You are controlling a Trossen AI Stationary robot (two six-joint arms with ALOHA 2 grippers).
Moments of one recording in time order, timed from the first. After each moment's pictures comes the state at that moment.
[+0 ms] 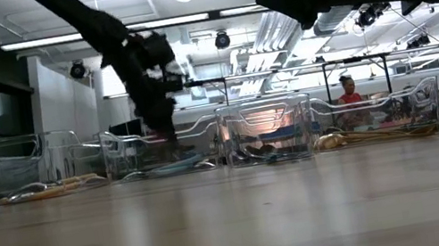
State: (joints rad) left arm 0.67 1.79 1.22 -0.48 -0.08 0.28; right arm -0.07 1.26 0.36 1.05 -0.04 -0.01
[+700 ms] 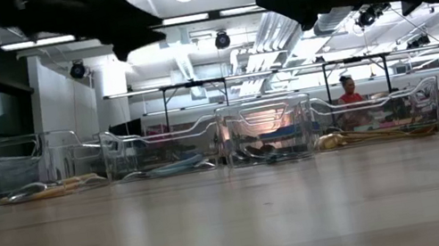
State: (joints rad) left arm 0.37 1.11 0.67 0.19 0.25 -0.03; right arm -0.07 1.26 0.36 1.04 -0.04 -0.01
